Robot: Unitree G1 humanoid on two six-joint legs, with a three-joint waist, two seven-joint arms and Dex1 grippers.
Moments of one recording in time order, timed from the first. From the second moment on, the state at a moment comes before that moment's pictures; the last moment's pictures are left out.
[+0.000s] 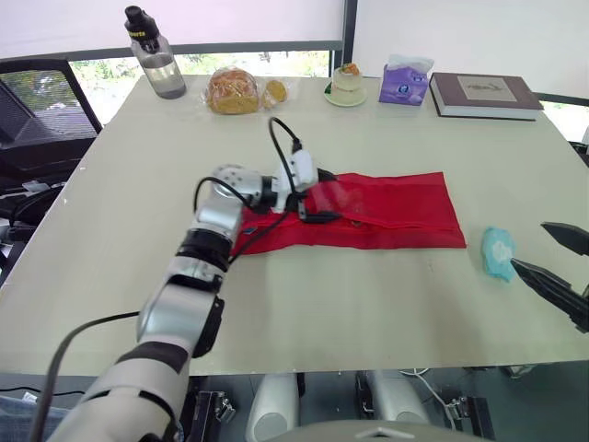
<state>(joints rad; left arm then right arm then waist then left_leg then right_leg) -0.89 0.34 -0.20 0.65 -0.03 -0.06 -1.21 0.41 -0.74 -0.81 -0.61 0.96 0.50 0.89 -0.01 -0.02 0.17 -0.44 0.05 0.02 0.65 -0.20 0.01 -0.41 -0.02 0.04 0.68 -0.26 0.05</state>
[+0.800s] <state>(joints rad) -1.19 -0.04 -0.38 1.16 0.25 -0.14 -0.75 0.69 -0.65 -0.91 -0.74 0.80 0.48 0.77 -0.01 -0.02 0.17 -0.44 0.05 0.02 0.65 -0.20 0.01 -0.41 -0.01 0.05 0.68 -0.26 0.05</state>
